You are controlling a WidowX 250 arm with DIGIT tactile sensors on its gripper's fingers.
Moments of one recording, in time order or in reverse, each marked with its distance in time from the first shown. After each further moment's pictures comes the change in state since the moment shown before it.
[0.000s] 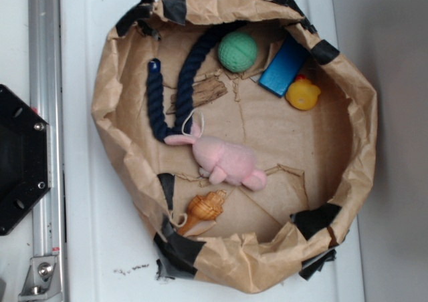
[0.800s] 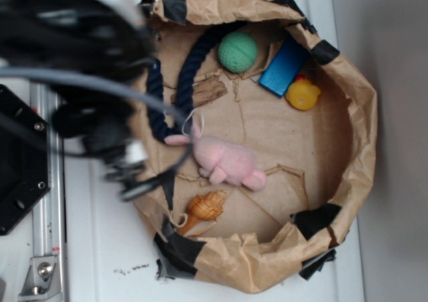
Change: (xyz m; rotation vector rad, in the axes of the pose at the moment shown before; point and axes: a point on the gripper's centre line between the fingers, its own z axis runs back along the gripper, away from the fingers) arm 0.069 0.034 -0.083 -0.022 0.152 0.353
